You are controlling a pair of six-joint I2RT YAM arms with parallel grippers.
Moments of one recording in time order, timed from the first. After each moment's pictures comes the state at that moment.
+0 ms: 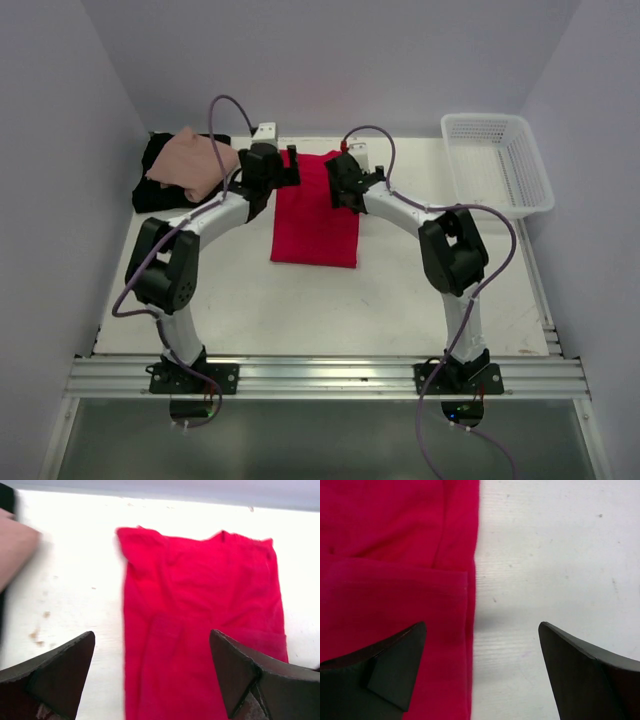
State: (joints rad) left arm -0.42 1.86 1.29 0.11 -0.25 -0.31; right arm 0.59 2.11 1.65 -0.47 0.60 0.38
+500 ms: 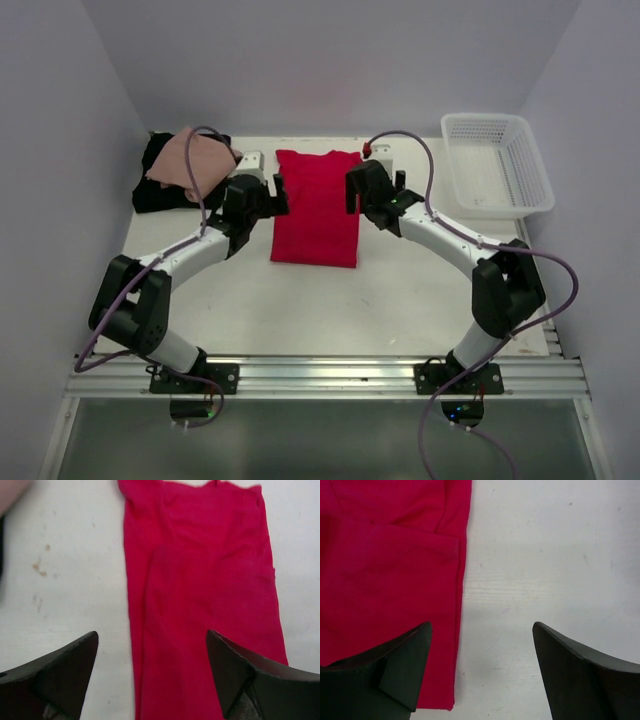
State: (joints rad) left arm -0.41 1.53 0.93 0.17 -0.23 -0.34; right arm 0.60 1.68 1.31 -0.37 0.57 0.37
